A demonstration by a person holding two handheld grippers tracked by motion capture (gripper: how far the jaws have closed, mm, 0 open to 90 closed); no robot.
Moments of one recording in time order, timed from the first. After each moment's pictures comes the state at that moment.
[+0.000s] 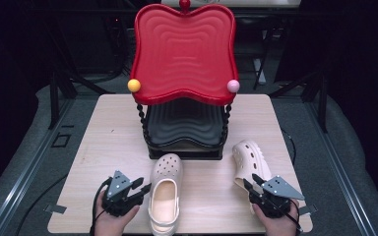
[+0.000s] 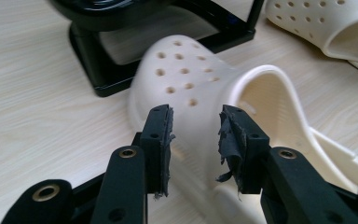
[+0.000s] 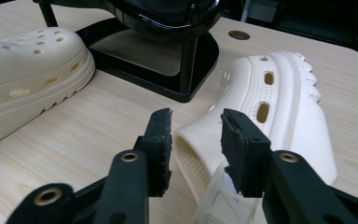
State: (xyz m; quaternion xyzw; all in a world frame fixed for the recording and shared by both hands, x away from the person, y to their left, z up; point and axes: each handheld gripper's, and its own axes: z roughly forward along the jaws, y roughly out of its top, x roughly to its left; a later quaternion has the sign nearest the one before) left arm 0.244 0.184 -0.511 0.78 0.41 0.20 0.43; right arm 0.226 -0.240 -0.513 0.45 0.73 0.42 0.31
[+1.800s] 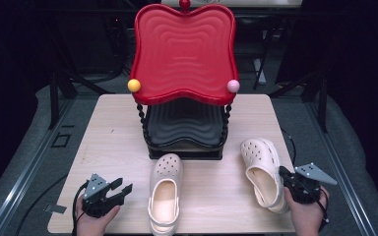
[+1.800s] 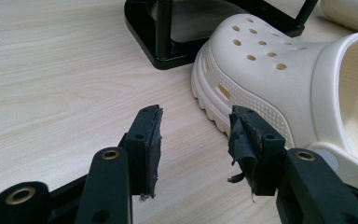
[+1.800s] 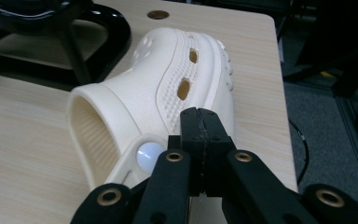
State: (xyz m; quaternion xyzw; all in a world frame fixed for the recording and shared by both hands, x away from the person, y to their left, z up) left arm 0.249 0.236 -0.539 0.75 0.45 0.20 0.45; right arm 0.255 -0.321 -0.510 0.55 0.68 0.38 0.32
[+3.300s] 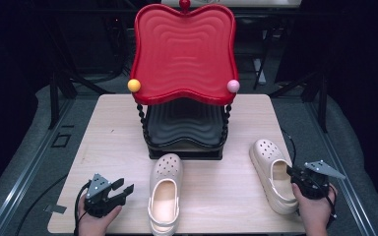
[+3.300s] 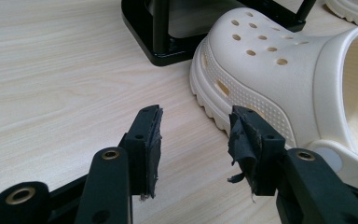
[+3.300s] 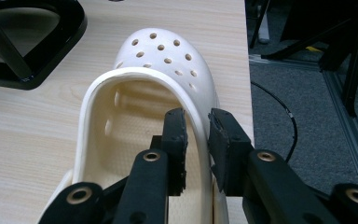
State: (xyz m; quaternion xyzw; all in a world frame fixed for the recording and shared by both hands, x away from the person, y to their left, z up) left arm 0.251 0.233 -0.543 0.75 0.45 0.20 0.44; right arm 0.271 -0.356 -0.525 0.58 0.66 0.36 0.31
